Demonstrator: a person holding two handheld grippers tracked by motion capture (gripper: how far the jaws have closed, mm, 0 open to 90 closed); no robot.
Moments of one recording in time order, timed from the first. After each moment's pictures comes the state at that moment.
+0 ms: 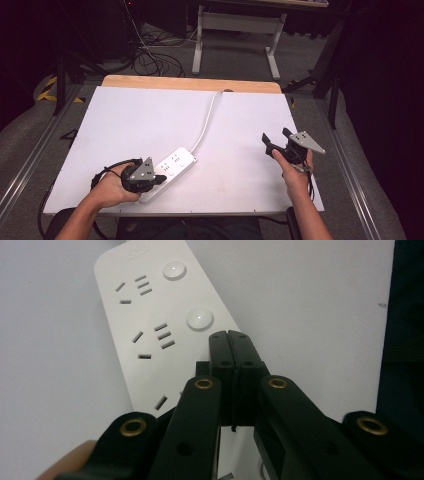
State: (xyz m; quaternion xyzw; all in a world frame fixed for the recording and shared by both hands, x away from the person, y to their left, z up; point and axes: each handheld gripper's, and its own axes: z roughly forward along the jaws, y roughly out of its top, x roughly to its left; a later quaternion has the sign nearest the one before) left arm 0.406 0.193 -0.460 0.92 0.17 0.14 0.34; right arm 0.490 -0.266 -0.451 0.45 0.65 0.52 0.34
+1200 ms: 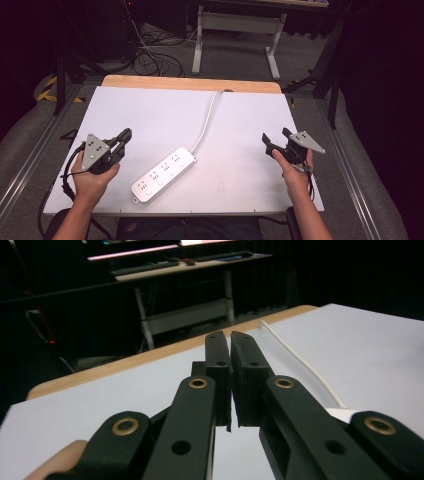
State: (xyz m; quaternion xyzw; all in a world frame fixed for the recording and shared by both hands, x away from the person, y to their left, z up) left arm 0.403 0.255 -0.423 0.65 0.38 0.40 0.53; right arm 0.490 -0.266 -0.451 0.45 0.65 0.51 0.34
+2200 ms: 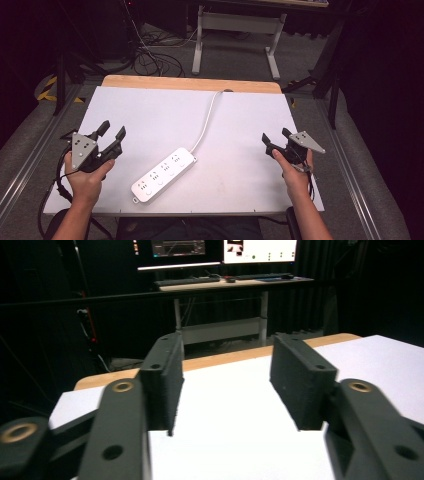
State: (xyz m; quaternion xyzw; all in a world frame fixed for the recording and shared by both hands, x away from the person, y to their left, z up) left arm 0.404 0.268 -0.421 0.59 0.43 0.43 0.53; right arm 0.490 -0.266 -0.451 0.45 0.65 0.51 0.34
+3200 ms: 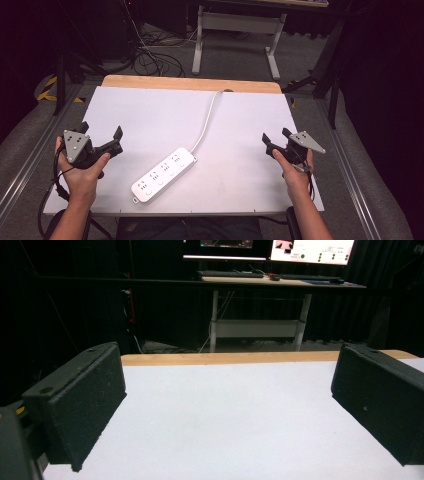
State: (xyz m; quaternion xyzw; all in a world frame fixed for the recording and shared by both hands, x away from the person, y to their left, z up) left arm 0.412 0.278 -0.423 0.54 0.51 0.44 0.51; right arm 0.490 -0.267 -0.451 0.45 0.65 0.51 0.34
